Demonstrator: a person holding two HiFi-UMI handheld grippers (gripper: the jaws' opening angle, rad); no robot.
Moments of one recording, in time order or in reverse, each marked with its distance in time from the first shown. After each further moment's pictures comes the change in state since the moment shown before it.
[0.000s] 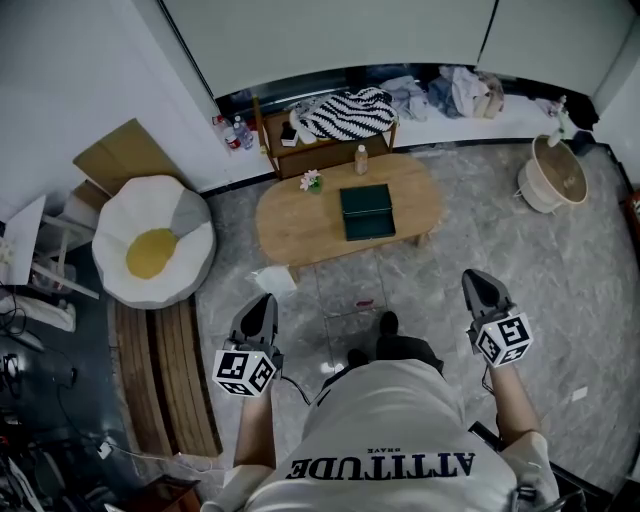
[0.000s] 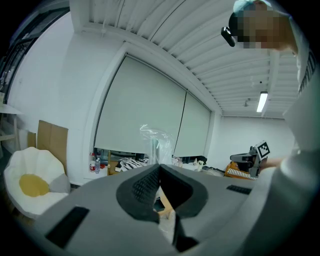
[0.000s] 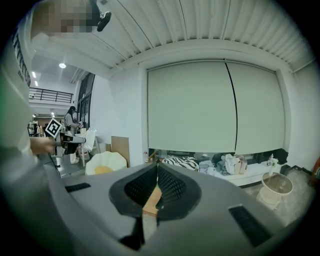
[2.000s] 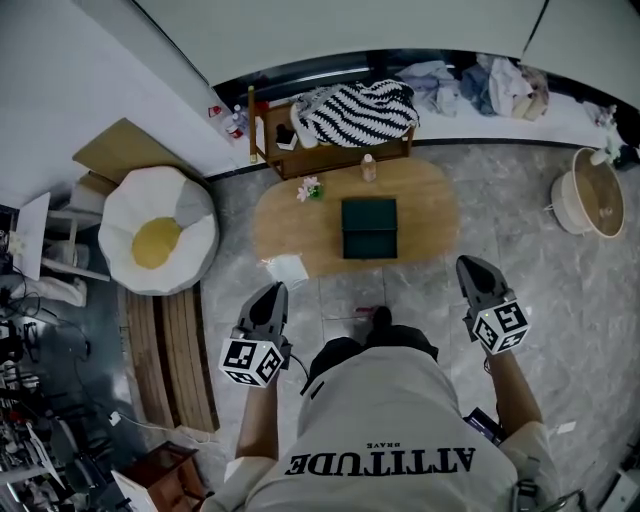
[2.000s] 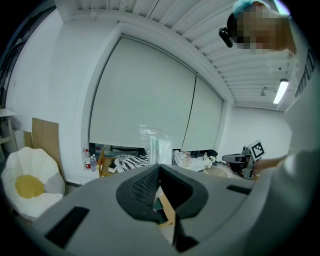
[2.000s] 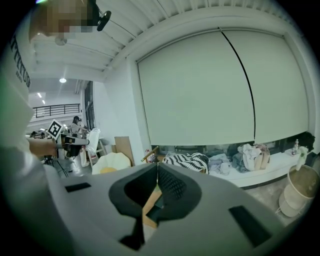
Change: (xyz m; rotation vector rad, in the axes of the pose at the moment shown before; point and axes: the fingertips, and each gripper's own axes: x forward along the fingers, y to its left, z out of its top) left arm 0.264 -0.026 0.025 -0.009 0.110 0.092; right arm 0.215 -0.205 0.008 0.090 0.071 0.192
